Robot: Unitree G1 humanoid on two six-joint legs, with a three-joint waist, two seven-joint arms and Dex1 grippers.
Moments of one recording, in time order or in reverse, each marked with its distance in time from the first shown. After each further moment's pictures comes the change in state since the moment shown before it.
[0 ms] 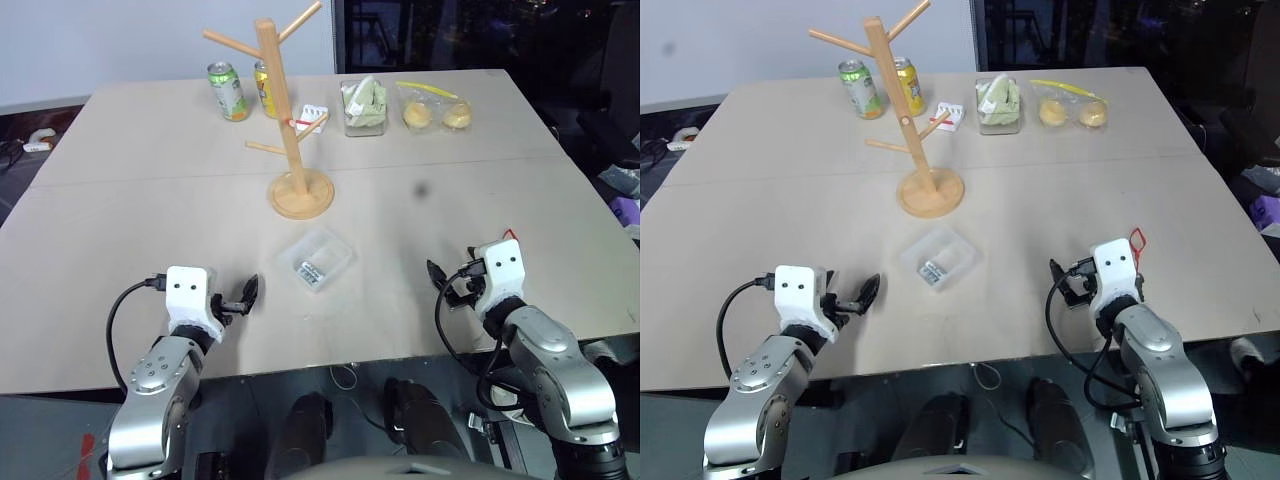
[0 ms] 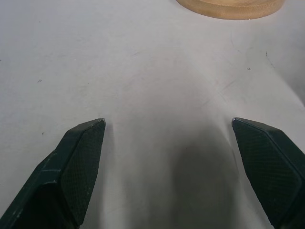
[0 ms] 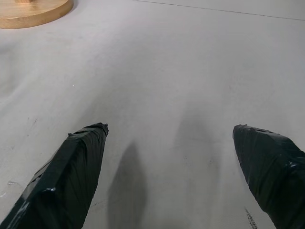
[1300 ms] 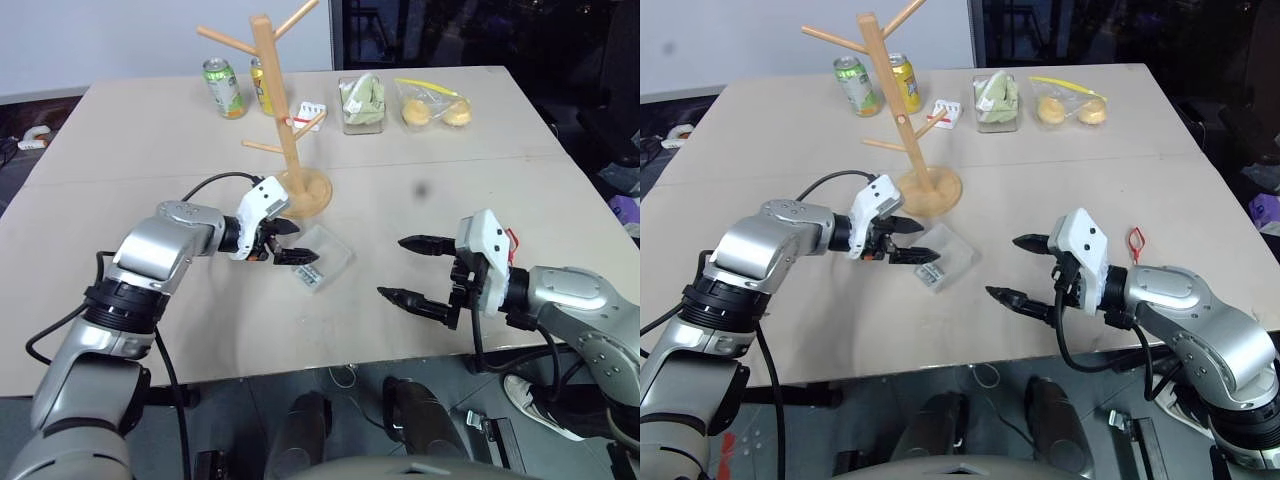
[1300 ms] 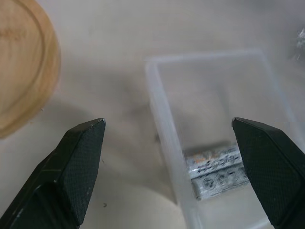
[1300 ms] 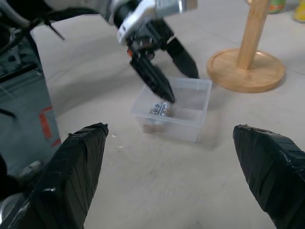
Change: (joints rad) left arm -0.873 0.494 -0.550 0.603 -0.101 0.231 -0.790; right arm -0.287 -0.339 0.001 -0.207 0.521 0.235 0.371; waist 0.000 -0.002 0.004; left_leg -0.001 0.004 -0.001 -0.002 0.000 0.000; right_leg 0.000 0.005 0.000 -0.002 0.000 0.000
